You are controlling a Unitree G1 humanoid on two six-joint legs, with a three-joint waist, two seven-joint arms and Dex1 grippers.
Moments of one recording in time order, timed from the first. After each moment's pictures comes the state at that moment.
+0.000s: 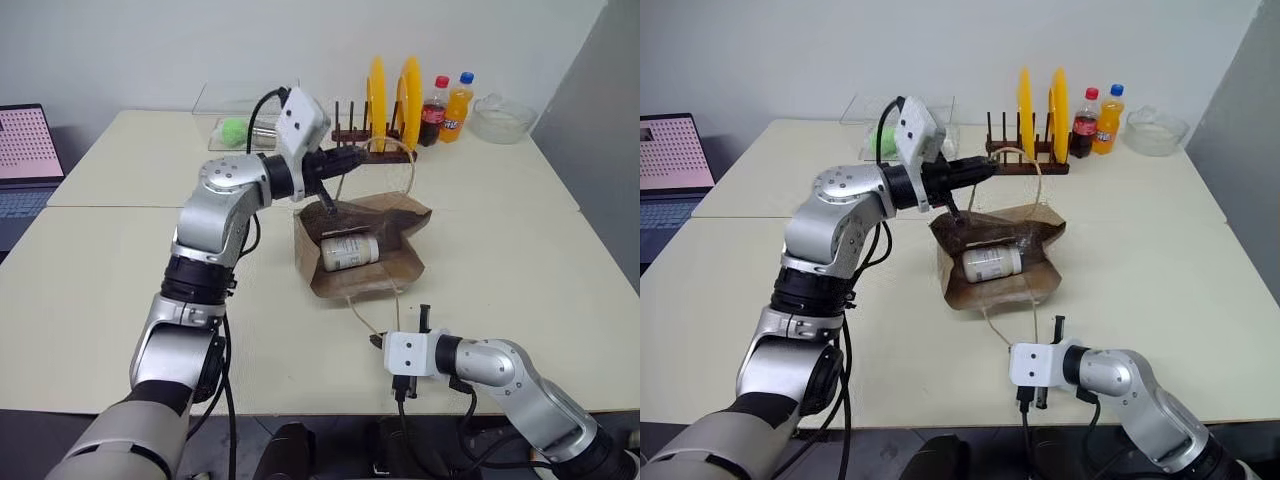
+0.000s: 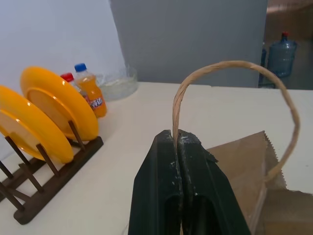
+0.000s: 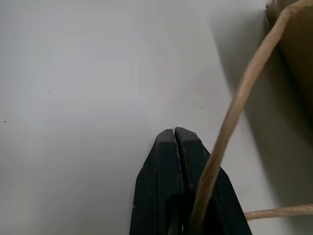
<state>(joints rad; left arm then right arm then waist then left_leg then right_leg) -0.98 0.37 -0.06 0.21 -0.28 0.44 -0.88 -0.09 -0.67 0.49 -0.48 -0.28 0.30 0.75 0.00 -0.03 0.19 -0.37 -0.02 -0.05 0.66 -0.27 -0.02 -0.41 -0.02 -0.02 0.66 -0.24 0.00</state>
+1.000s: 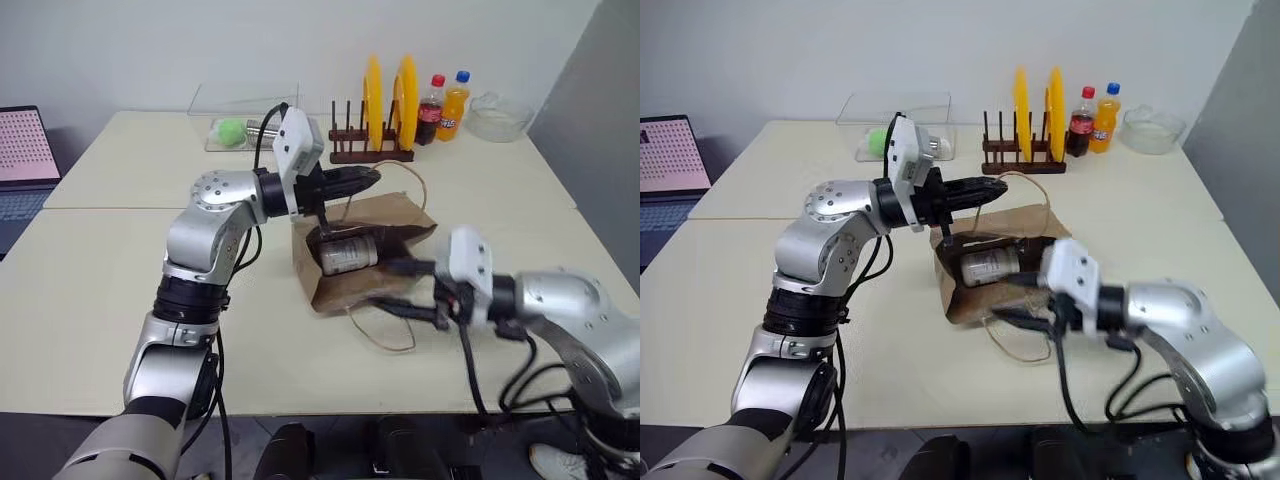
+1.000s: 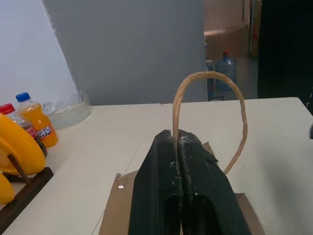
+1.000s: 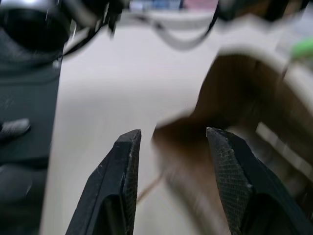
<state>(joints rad) -0.87 0.39 -0.07 0.08 -0.38 0.40 -1.03 -0.43 -0.58 0.06 -0.72 0.45 0.83 0.87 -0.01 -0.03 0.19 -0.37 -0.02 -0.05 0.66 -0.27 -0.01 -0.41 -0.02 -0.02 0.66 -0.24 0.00</state>
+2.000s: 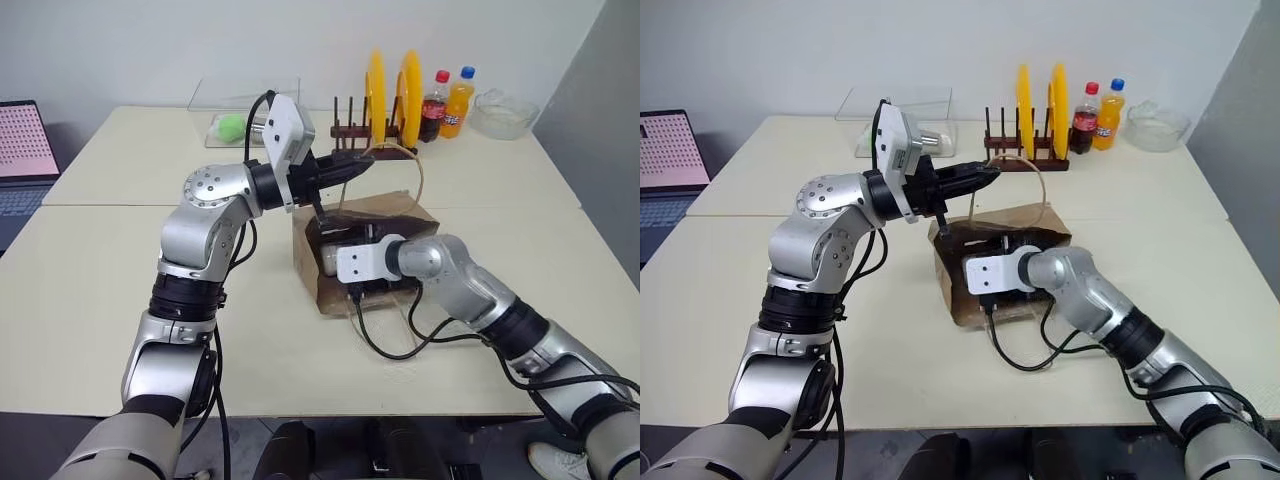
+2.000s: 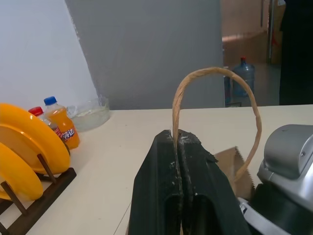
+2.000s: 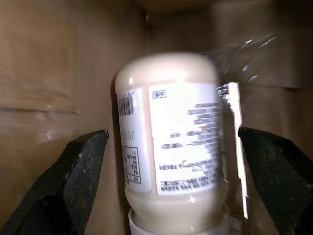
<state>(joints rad) -0.88 0.40 -0.04 0.09 -0.38 0.37 -0.99 -0.83 -0.47 0.69 0.10 -0.45 0.27 0.79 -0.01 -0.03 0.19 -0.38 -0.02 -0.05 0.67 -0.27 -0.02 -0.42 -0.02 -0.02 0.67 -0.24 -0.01</state>
